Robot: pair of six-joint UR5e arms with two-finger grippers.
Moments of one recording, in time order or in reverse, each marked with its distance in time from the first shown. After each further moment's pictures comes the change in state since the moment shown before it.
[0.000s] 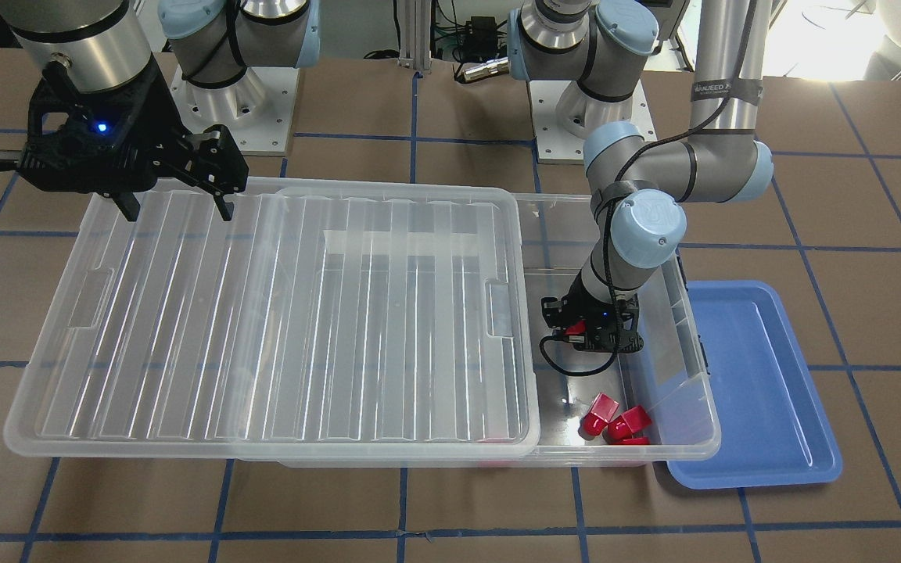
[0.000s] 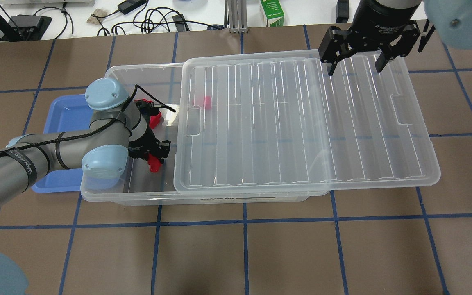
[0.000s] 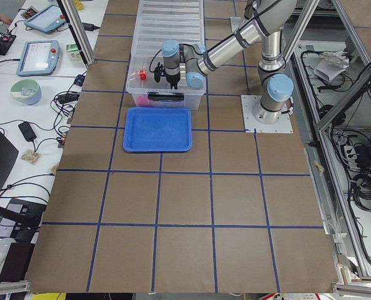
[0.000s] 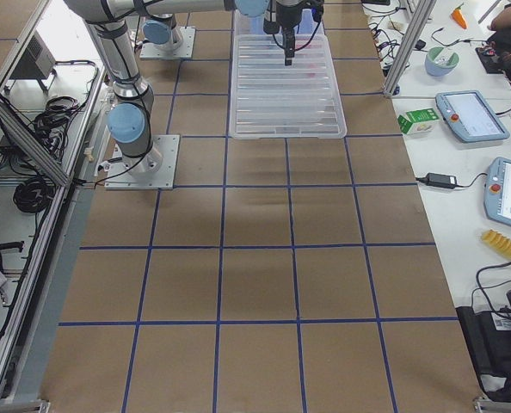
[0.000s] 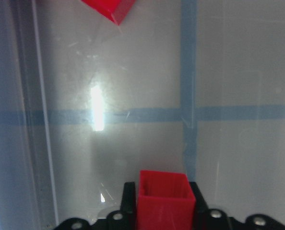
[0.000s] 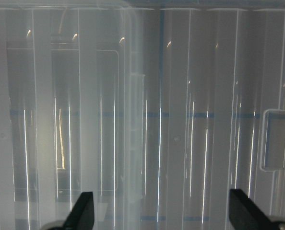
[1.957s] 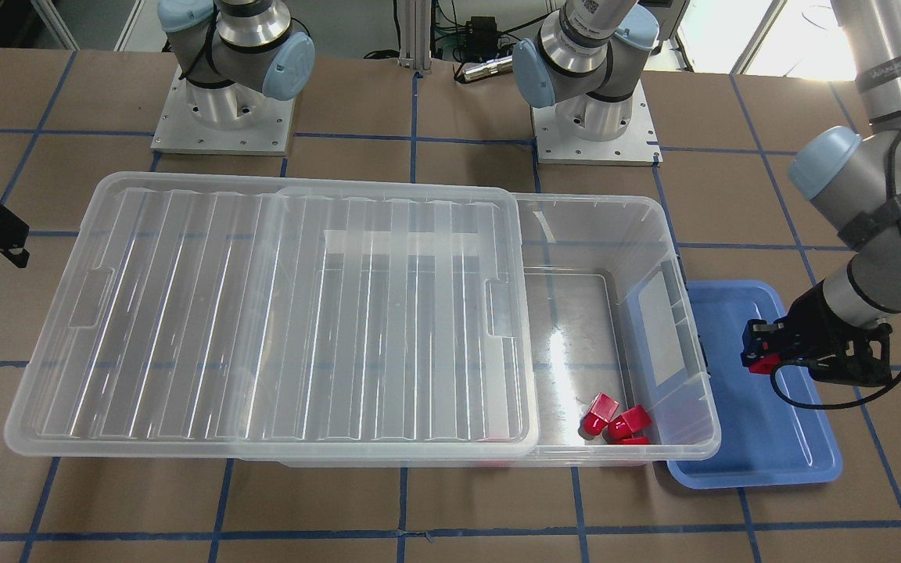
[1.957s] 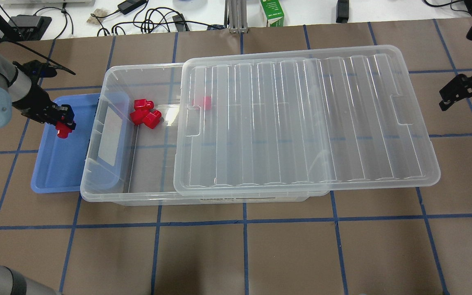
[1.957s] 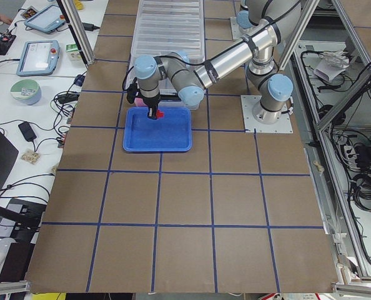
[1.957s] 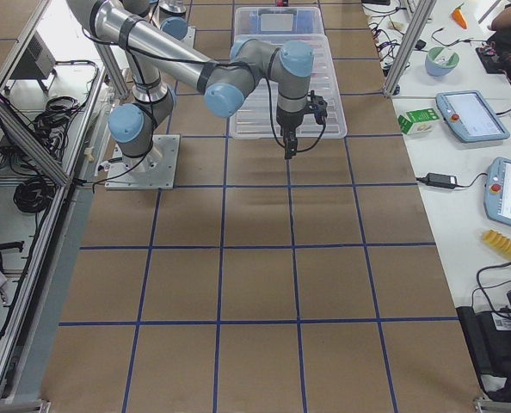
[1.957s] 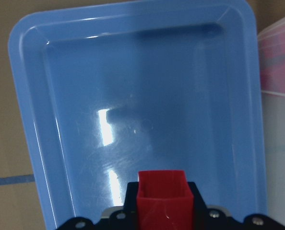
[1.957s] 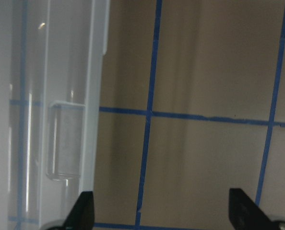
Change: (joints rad) left arm 0.427 -0.051 0.266 -0.188 -0.048 0.498; right arm -0.527 0.025 0.312 -0.289 0.000 -0.578
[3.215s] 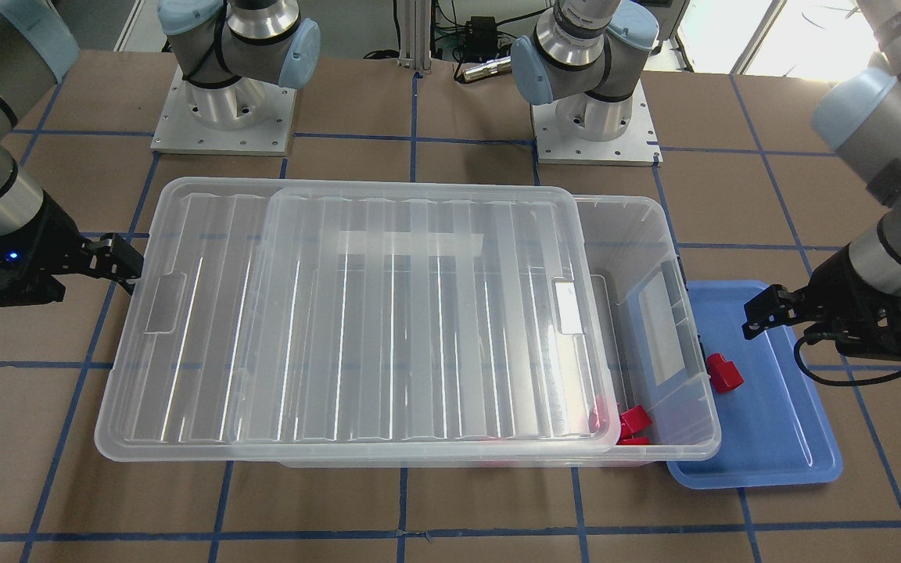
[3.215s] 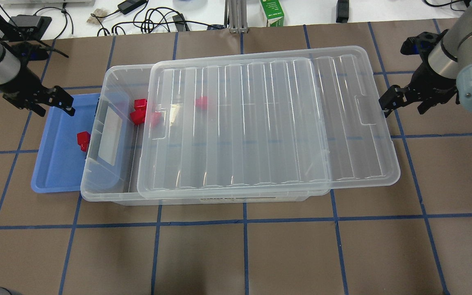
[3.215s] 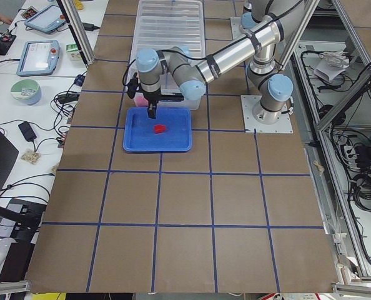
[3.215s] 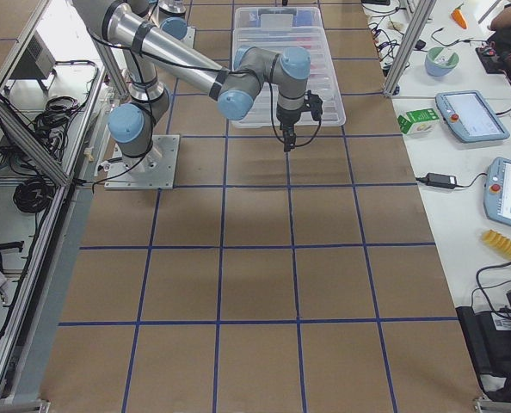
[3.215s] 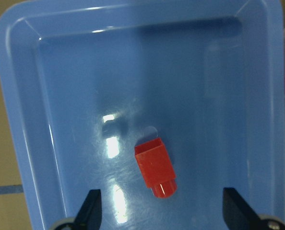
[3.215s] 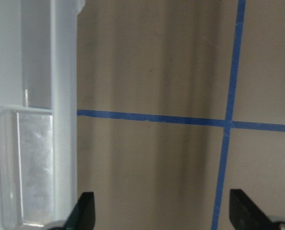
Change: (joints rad) left arm -0.059 0.113 0.168 -0.302 0.018 -0.096; right arm 0.223 0.017 0.054 -0.062 0.037 0.225
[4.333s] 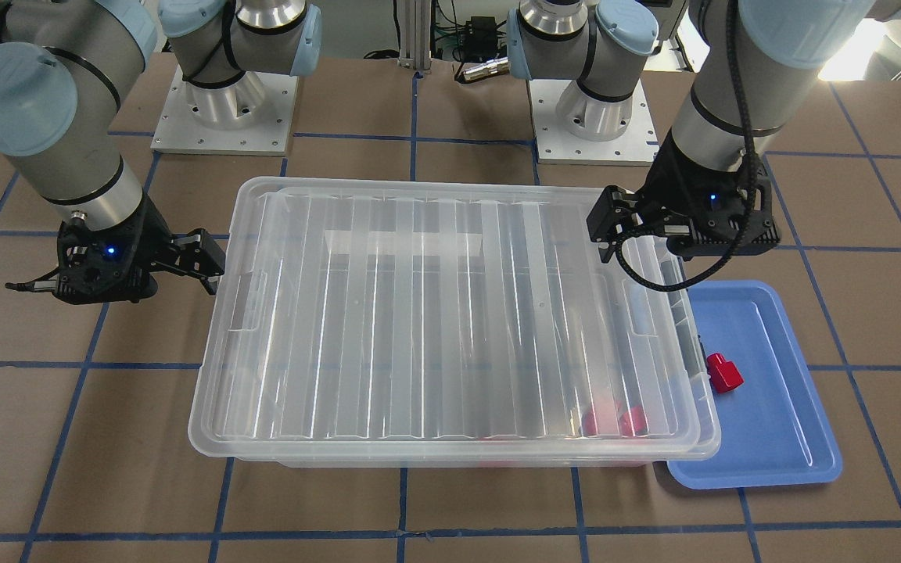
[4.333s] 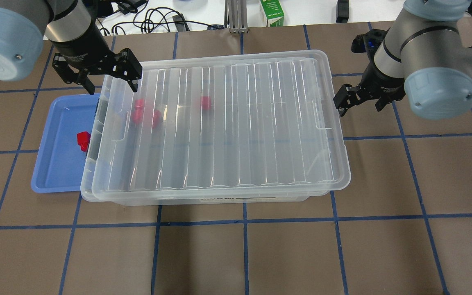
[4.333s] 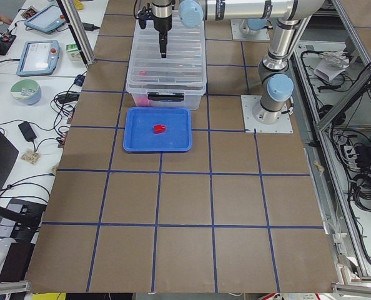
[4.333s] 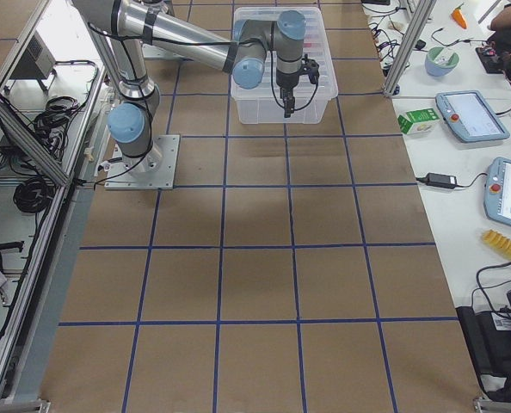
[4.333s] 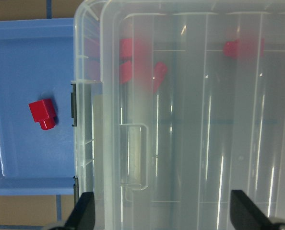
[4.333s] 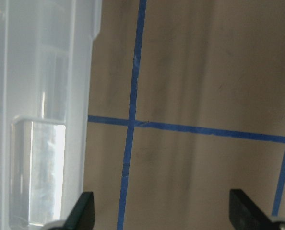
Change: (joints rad) left arm -0.399 0.147 0.080 -0.174 0.070 -0.476; right arm 0.166 -0.001 -0.037 -0.019 -0.002 0.126
